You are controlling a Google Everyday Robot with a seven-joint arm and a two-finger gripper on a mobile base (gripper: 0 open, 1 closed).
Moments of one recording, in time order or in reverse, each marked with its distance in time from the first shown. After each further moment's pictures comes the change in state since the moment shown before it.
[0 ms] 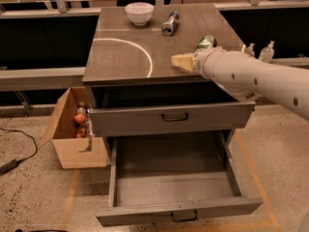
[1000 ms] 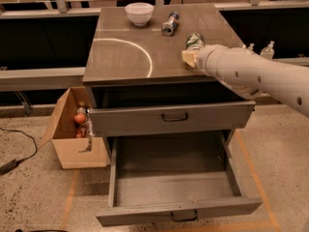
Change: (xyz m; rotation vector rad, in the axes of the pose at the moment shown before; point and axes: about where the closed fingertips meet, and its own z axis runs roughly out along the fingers) arm -0.007 0.001 0.002 -0.025 -0.005 -0.034
